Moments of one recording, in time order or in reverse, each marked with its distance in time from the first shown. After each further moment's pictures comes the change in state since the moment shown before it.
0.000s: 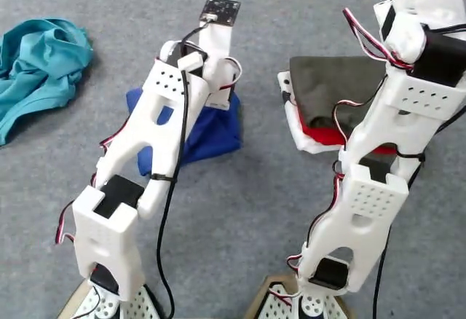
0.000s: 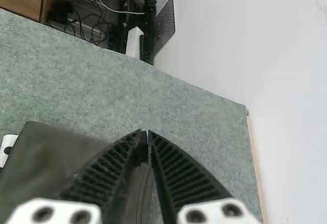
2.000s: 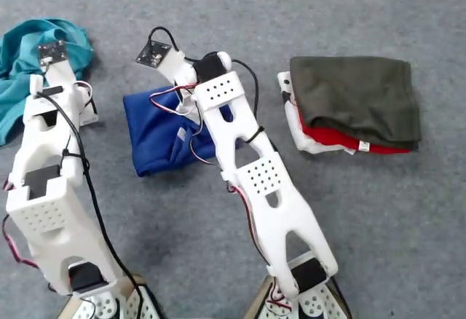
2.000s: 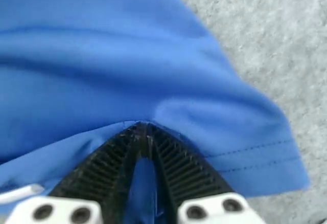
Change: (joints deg) left arm -43.0 6.3 32.8 -39.1 -8.4; right arm -44.1 39.5 7.0 2.4 0.0
